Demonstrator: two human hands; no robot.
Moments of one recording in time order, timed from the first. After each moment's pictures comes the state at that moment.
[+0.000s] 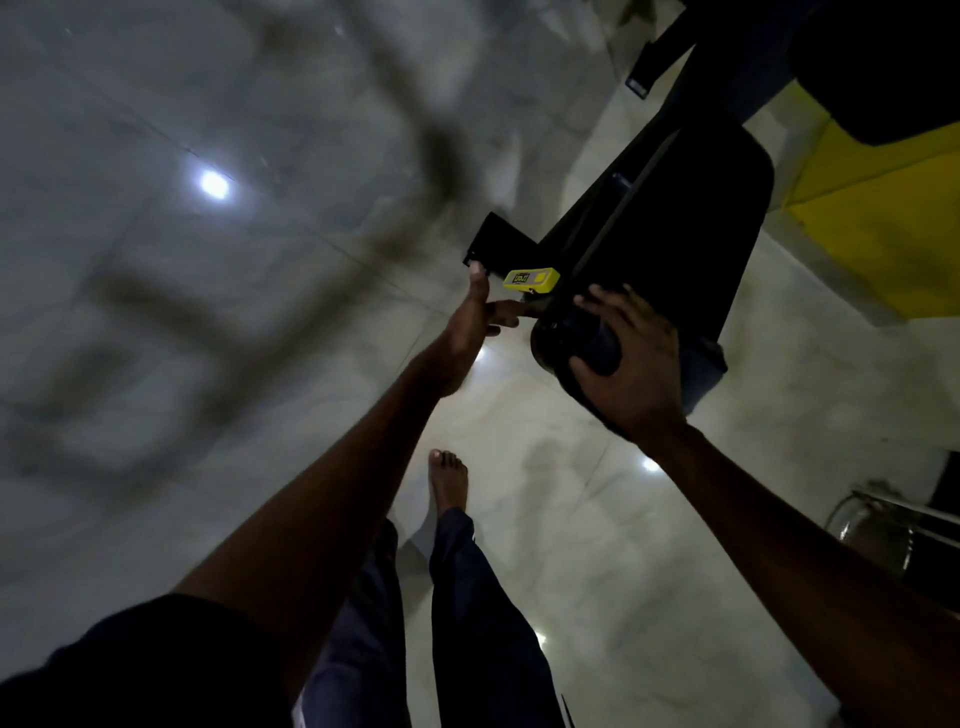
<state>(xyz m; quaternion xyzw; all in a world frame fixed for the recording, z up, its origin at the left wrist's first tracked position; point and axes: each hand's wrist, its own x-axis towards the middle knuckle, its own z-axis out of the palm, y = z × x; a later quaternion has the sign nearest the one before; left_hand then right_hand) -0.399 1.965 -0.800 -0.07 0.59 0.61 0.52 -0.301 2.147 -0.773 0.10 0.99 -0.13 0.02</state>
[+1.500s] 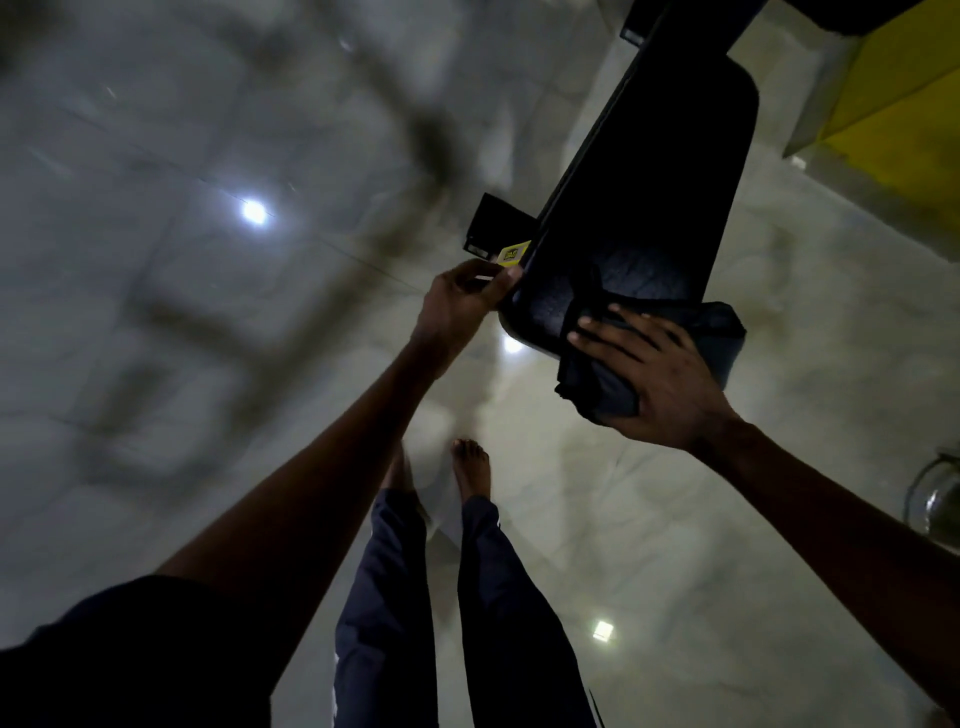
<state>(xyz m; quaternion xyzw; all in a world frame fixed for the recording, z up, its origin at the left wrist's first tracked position) -0.377 1.998 -0.811 -0.03 0.70 0.60 0.38 -0.224 2.218 -0.779 -0.13 0.99 -0.03 0.05</state>
